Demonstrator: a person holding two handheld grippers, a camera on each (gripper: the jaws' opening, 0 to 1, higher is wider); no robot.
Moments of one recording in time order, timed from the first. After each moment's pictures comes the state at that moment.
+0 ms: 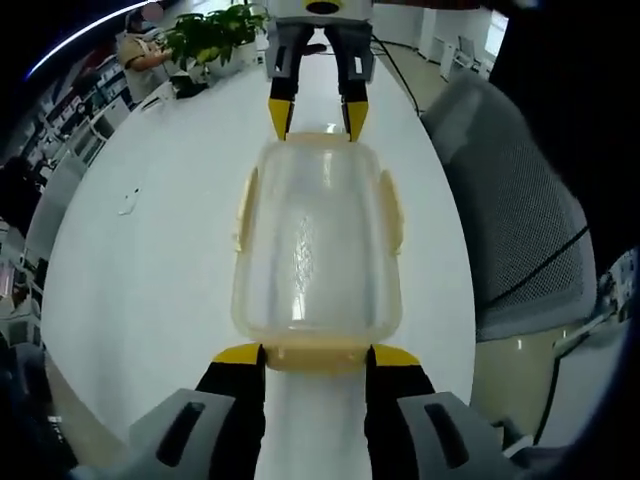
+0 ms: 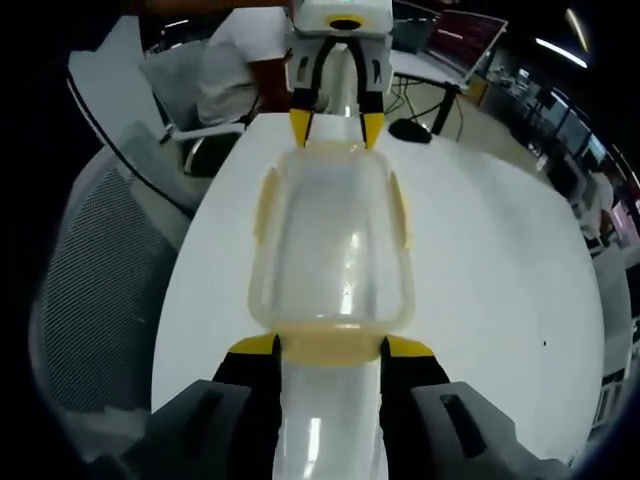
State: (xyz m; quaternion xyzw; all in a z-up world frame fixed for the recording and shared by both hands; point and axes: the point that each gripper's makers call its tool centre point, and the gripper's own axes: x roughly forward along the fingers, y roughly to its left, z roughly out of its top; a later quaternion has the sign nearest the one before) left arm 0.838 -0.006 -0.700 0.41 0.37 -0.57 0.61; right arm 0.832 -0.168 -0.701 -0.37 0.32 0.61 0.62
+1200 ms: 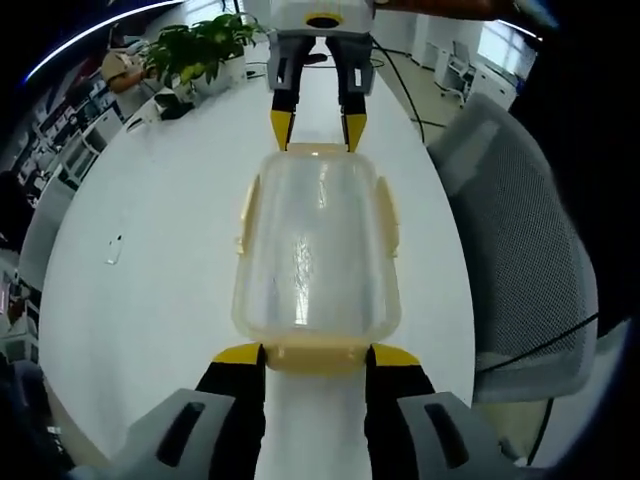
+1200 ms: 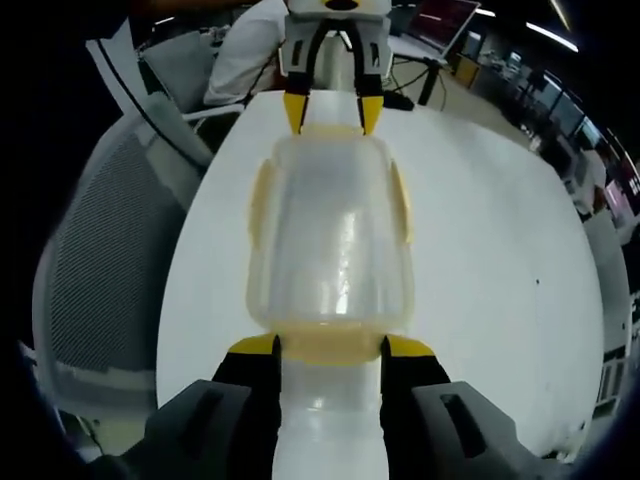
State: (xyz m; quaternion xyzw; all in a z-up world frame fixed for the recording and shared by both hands) left arm 0.843 -0.096 -0.694 0.40 0.36 -0.59 0.61; right arm 0.831 -0.256 -0.704 -0.38 0.35 0.59 0.62
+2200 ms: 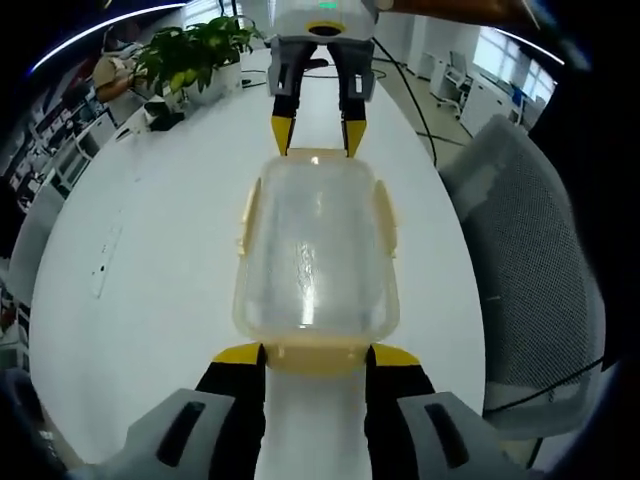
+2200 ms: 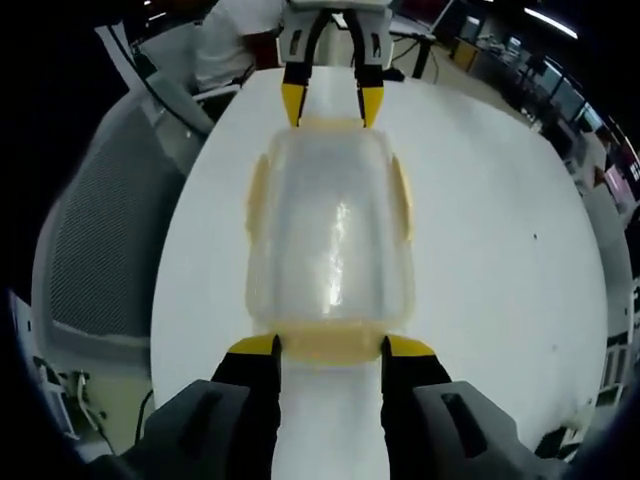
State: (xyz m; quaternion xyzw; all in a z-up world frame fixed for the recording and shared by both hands) left arm 0.853 -0.159 -0.709 0.37 0.35 -0.61 0.61; right arm 0.838 -0.320 -0.719 -0.39 0.38 0.57 0.61
